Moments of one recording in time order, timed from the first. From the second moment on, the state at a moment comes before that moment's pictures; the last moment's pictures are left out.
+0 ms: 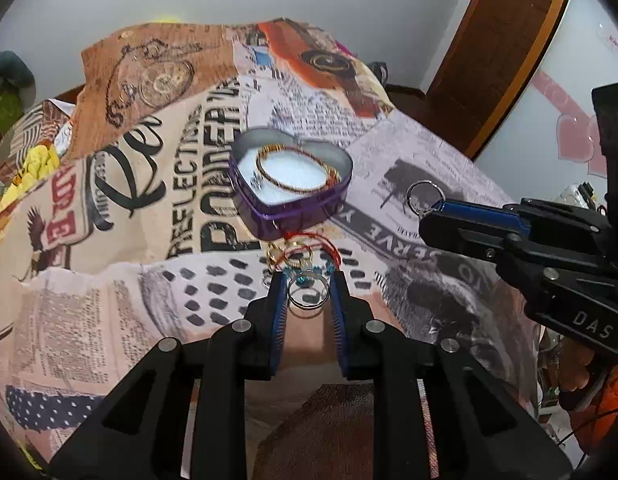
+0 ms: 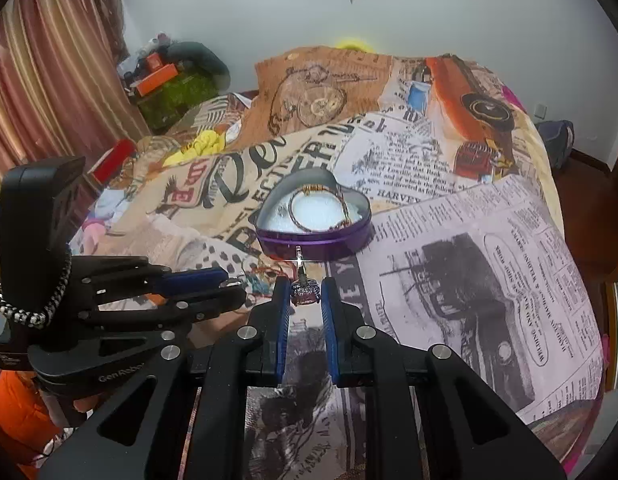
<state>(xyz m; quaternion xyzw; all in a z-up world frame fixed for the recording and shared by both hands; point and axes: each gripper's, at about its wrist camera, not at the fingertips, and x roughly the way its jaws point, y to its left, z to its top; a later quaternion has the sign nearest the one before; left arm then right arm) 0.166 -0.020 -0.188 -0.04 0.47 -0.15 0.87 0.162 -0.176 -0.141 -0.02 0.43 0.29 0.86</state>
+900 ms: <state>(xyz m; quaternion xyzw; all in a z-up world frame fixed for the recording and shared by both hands) 0.191 -0.006 -0.128 -0.05 0.38 -0.15 0.91 0.192 -0.171 -0.105 0.01 0.36 0.29 0.89</state>
